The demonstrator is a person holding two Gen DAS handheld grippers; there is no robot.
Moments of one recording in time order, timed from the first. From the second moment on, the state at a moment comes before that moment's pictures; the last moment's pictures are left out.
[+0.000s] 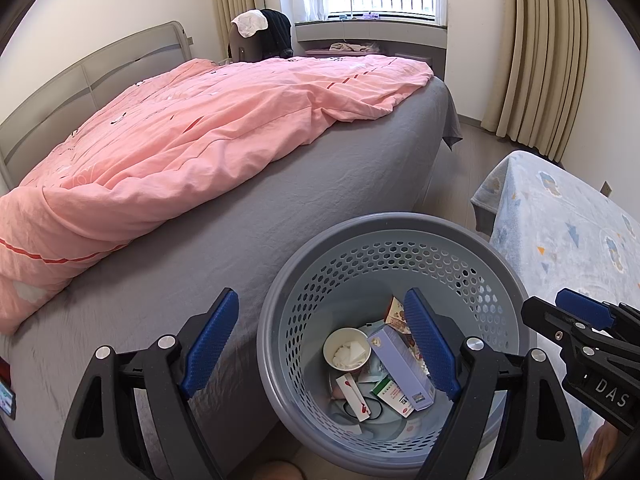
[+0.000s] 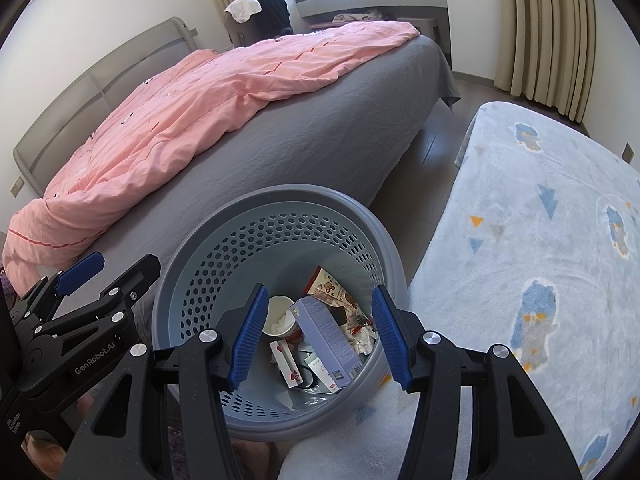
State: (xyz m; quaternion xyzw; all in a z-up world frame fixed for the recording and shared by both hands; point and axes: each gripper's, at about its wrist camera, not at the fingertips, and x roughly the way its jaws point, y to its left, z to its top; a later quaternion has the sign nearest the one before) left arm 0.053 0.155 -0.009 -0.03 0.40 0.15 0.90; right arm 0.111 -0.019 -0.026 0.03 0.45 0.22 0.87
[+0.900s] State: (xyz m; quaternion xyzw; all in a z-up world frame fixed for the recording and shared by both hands) left arm 0.053 0.156 -0.009 -0.02 0.40 0.15 0.90; right arm 0.111 -0.018 -0.026 0.03 0.45 0.22 0.87
